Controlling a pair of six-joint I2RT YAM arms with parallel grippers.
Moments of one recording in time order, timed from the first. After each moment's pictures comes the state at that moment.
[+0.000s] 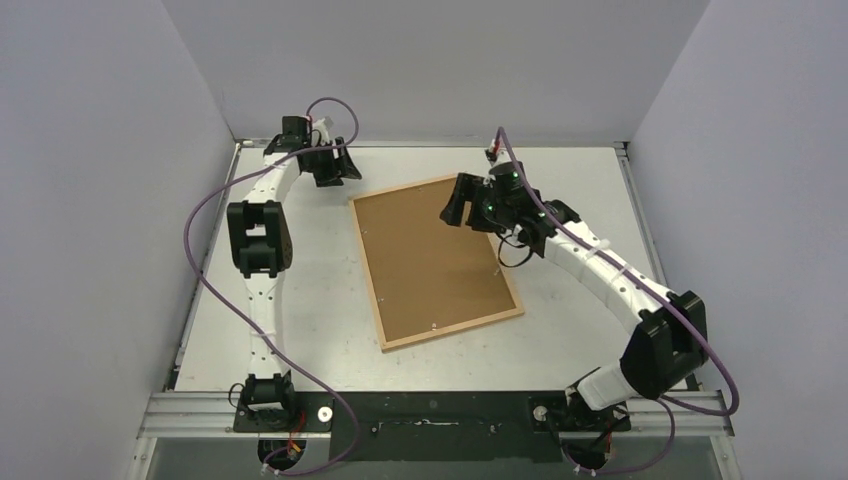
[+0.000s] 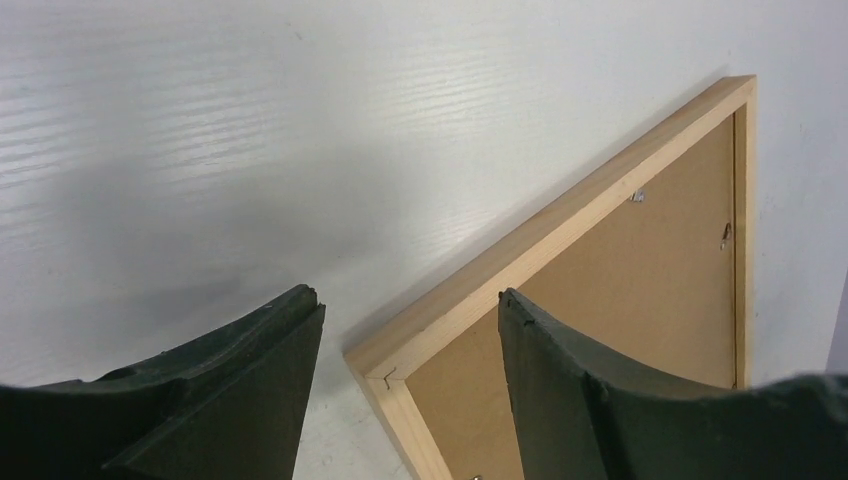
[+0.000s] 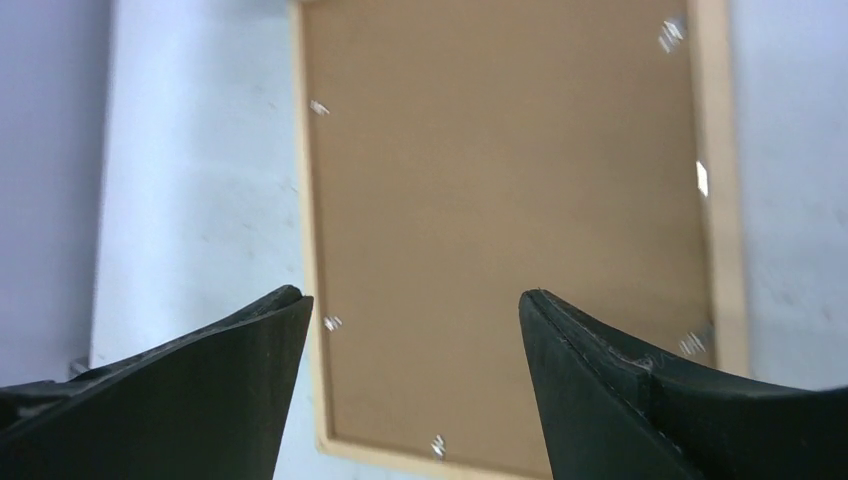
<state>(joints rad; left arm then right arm) -0.01 2.51 2.24 -0.62 0.53 -0.28 0.54 1.51 1.30 -0.38 -0.07 0.58</state>
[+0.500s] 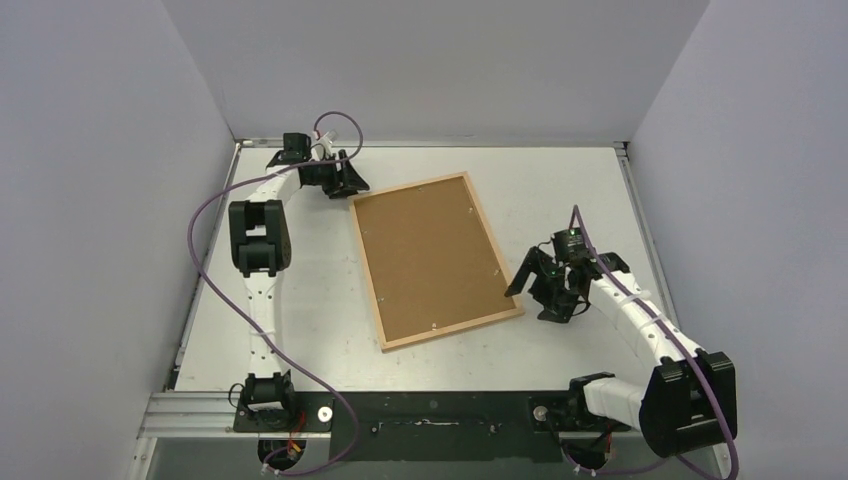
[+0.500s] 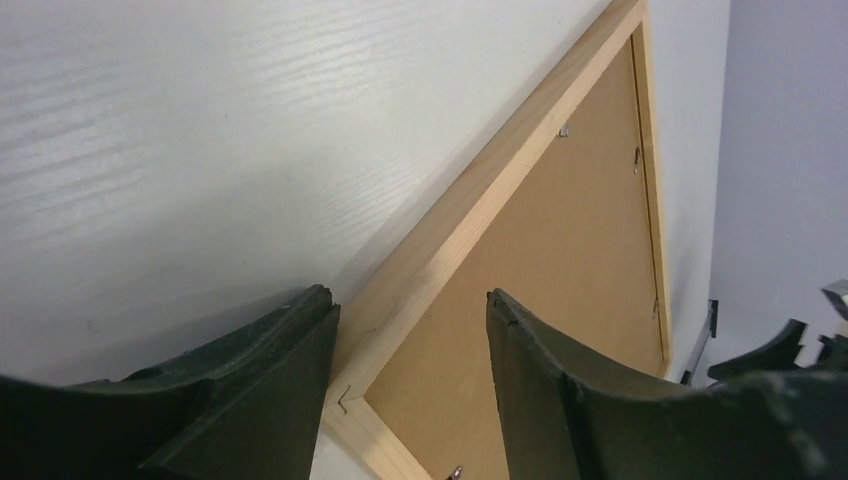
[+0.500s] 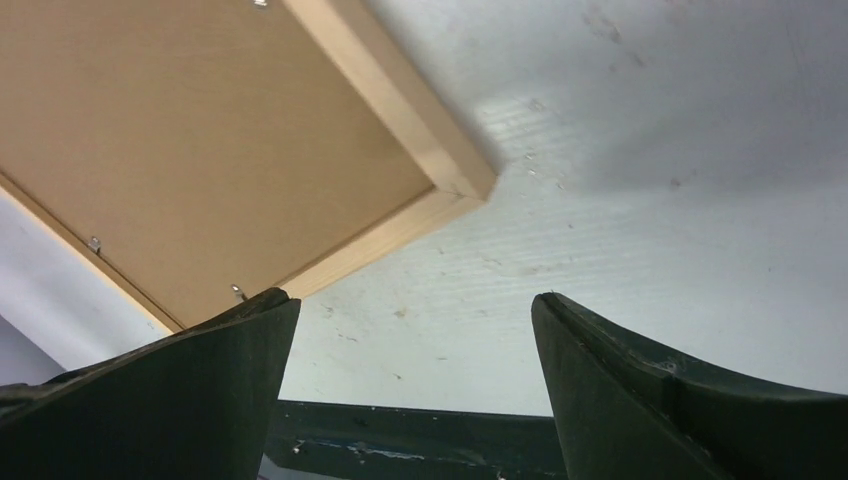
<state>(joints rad) 0.00 2.56 2.13 -0.47 0.83 -0.29 0.26 1.19 0.82 -0.80 -0.15 0.74</state>
